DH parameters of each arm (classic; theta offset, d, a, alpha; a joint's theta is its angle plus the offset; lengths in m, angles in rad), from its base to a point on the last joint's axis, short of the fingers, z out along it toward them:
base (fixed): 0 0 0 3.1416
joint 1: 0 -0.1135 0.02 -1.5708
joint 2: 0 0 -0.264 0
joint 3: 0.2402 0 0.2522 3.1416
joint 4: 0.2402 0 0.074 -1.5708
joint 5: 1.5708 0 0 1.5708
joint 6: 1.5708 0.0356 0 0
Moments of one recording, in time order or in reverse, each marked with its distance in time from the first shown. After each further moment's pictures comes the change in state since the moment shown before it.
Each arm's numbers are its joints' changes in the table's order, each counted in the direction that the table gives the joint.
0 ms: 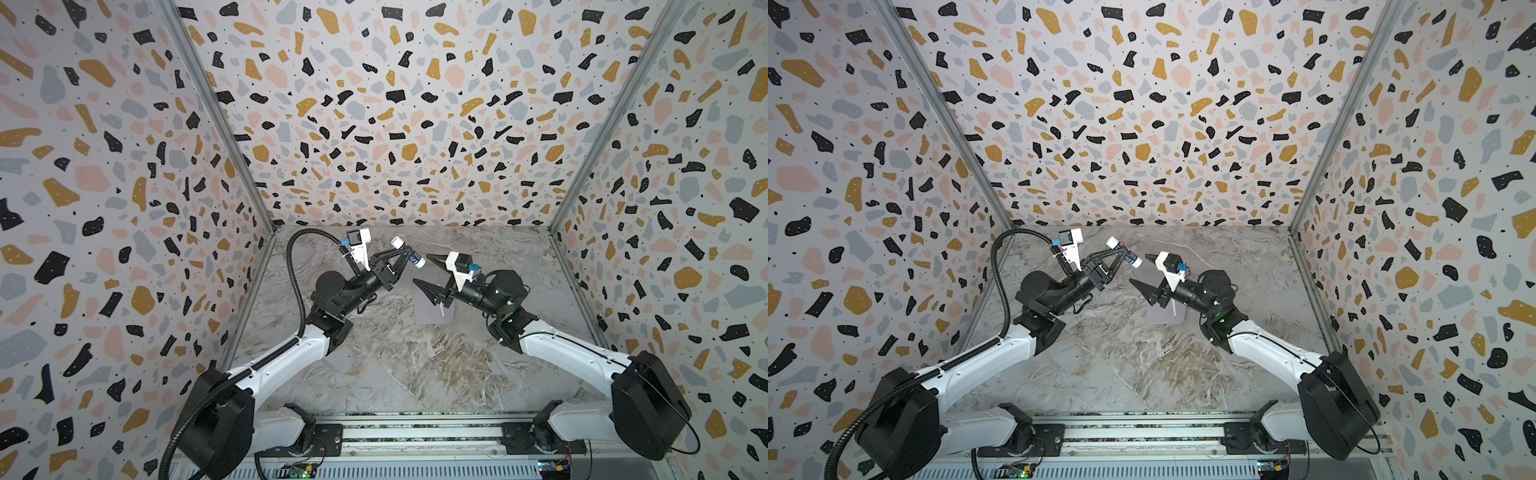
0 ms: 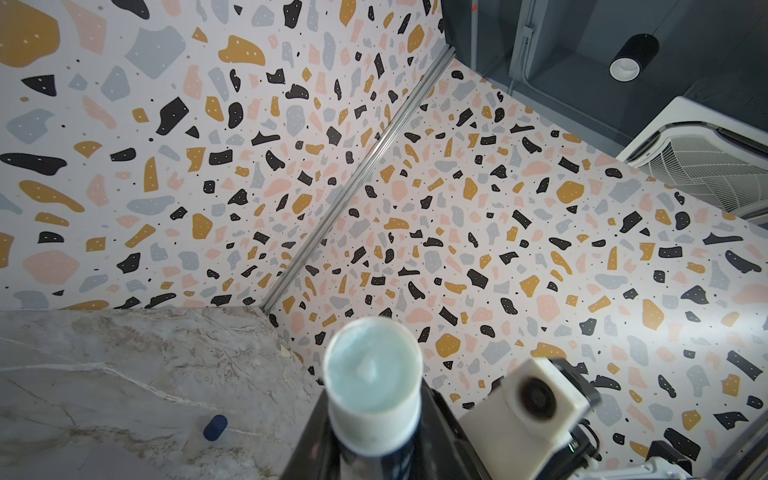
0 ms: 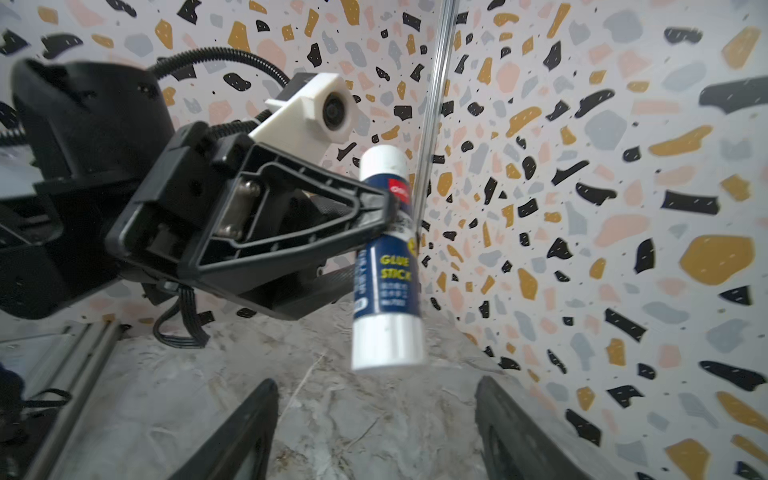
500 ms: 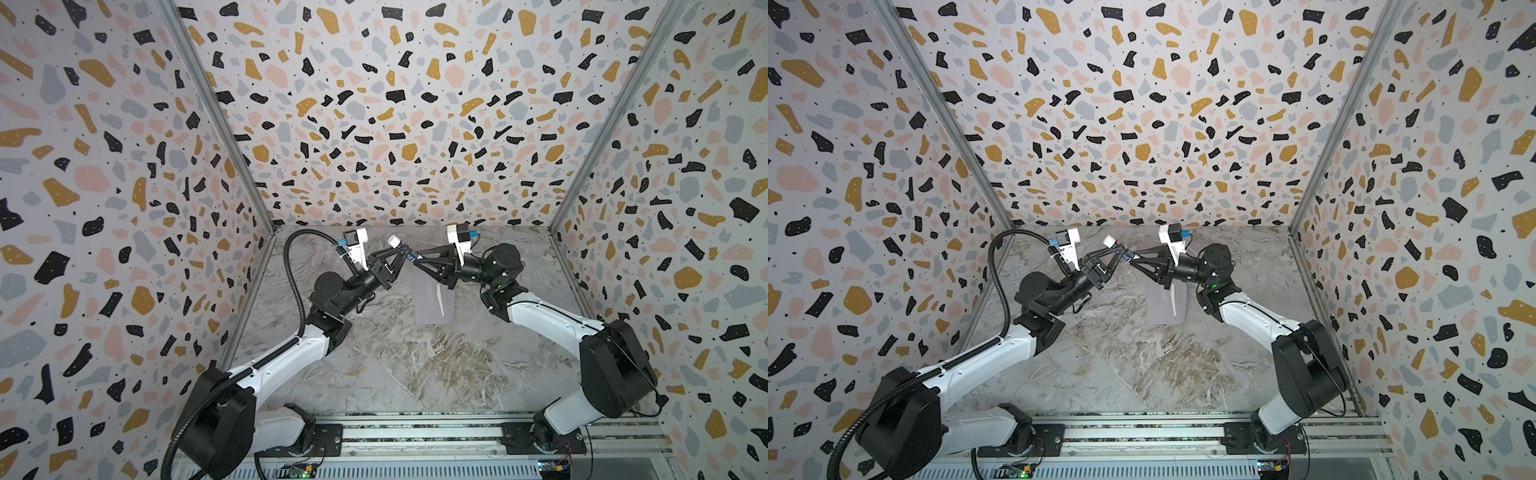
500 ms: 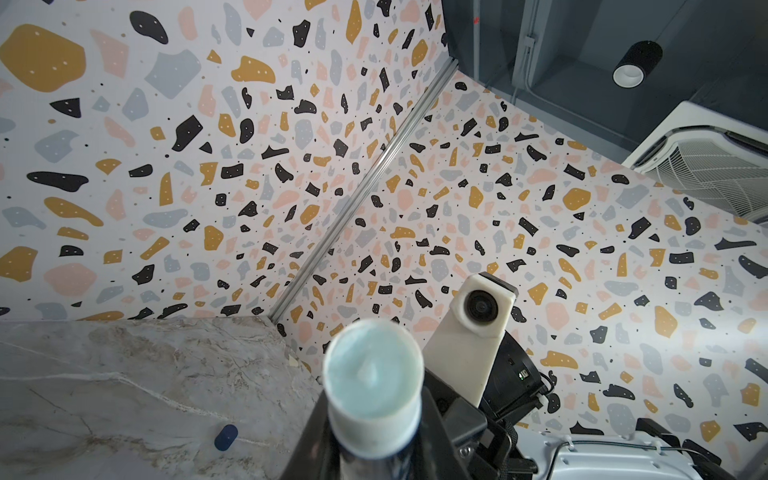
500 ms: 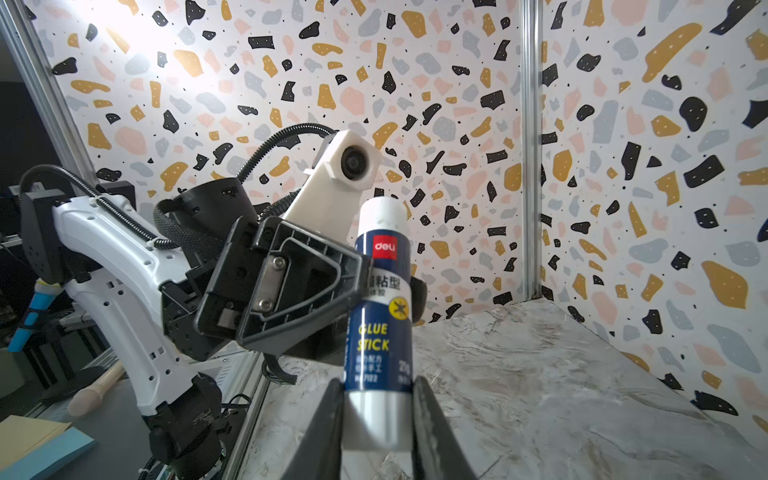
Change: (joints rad) left arm -0.007 -0.006 -0.014 -0.032 -0.001 0.009; right arm 0.175 -0.251 0.267 -0.089 -0.583 0.552
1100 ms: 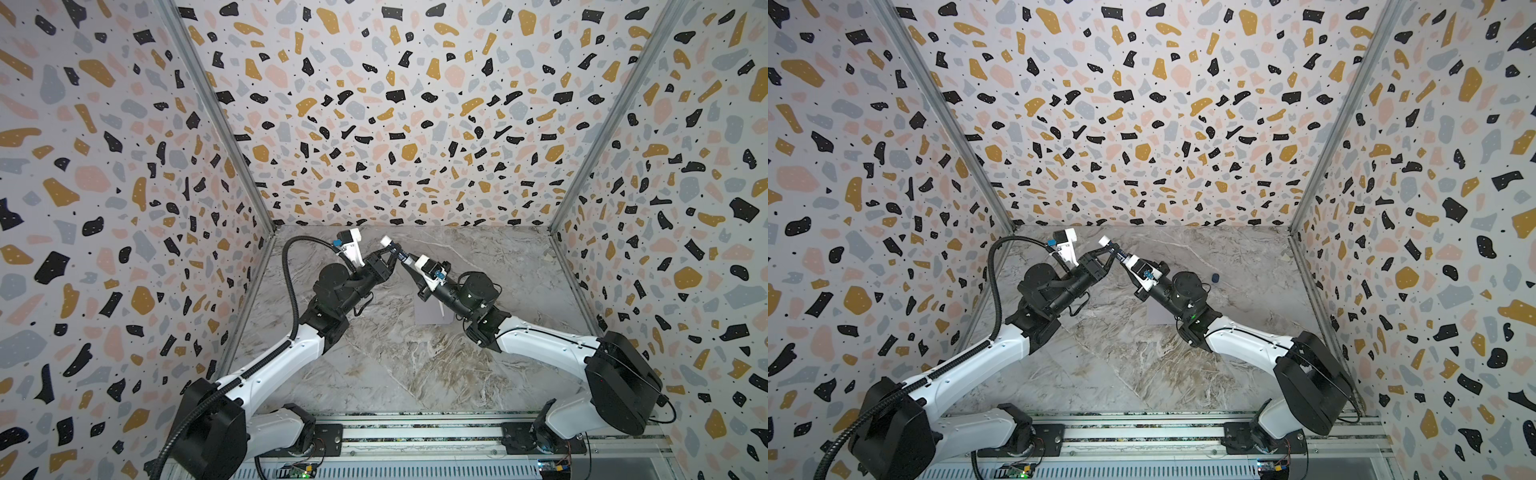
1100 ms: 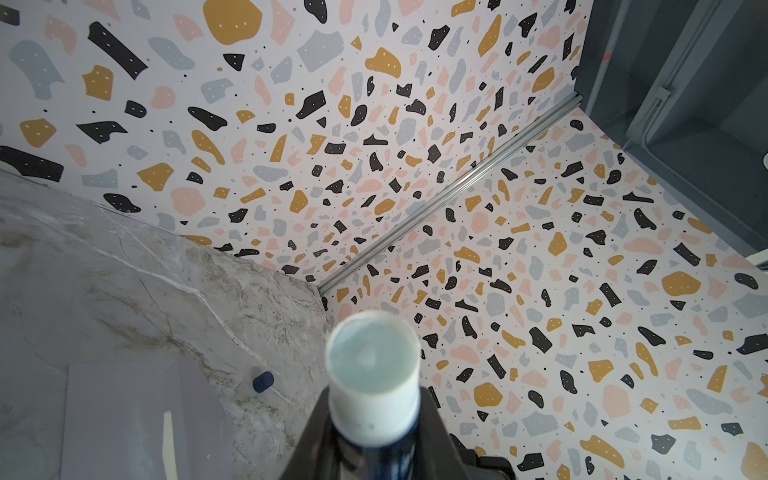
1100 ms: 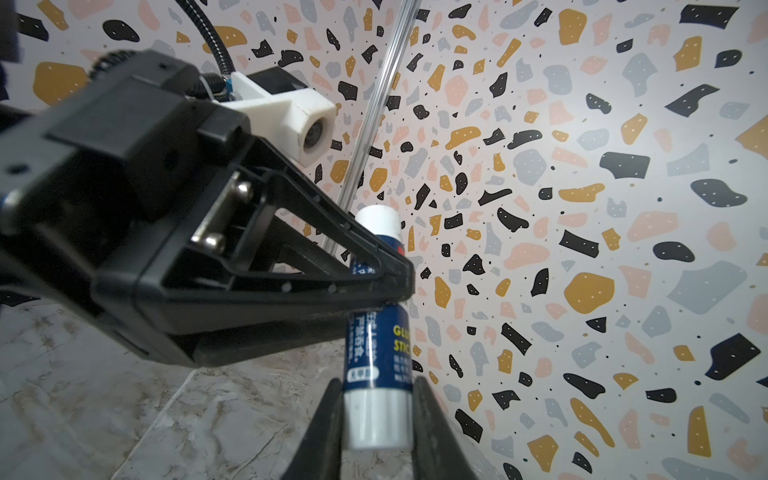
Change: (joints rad) left arm -0.002 0.047 0.056 0.324 -0.191 -0.148; right arm -0.274 0.073 -0.126 0.080 0.825 -0.735
